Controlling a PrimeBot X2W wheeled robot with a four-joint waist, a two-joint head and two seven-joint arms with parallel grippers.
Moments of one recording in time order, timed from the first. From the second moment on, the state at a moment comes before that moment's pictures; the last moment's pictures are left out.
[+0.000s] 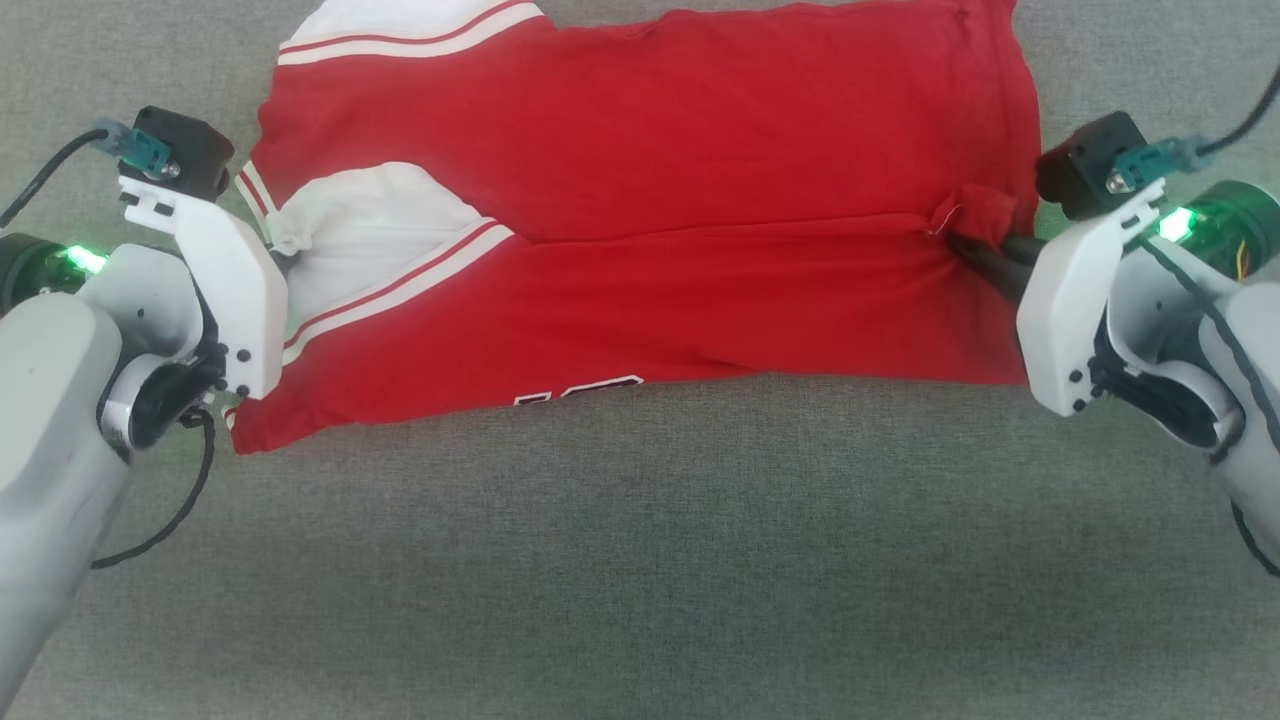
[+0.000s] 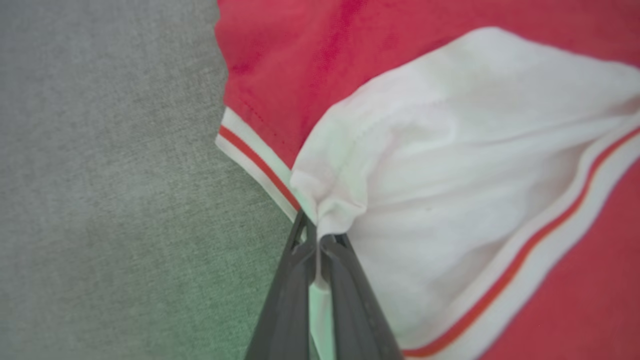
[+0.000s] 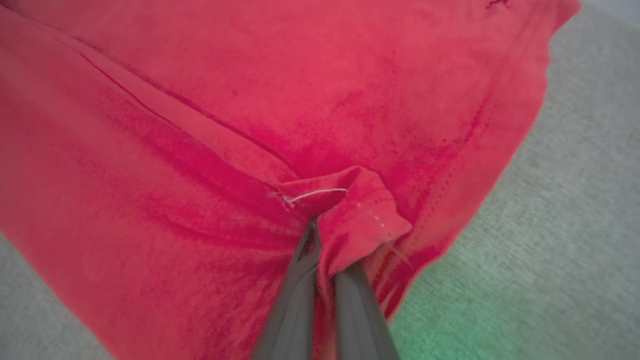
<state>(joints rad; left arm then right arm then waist) -0.87 0.67 -0.66 0.46 -0.82 -0.01 0.51 -0.84 -0.63 0.75 0.32 0.78 0.13 0.39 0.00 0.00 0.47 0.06</state>
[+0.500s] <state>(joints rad) -0.87 0.66 -0.65 0.47 -0.87 0.01 0.56 -0.92 -0.66 0.83 0.35 0.85 0.13 0.35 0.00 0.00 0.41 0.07</state>
